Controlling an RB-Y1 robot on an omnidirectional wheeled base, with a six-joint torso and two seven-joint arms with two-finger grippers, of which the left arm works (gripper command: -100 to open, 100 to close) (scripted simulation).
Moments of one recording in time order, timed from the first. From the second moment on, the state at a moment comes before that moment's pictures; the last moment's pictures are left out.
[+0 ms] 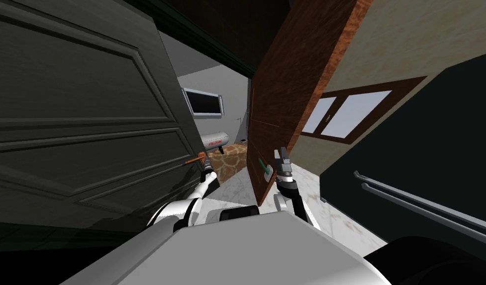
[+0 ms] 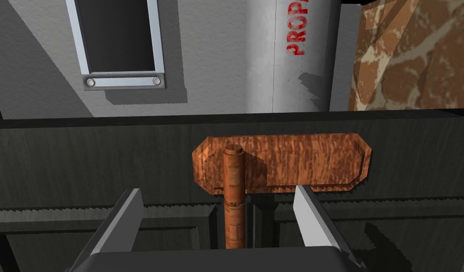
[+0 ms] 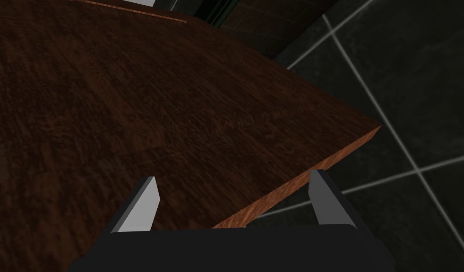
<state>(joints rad) -0.55 0.14 0.18 -0.49 0.71 -0.63 -0.54</state>
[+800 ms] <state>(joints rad) -0.58 0.17 0.23 -0.45 0.72 -0.64 -0.54</state>
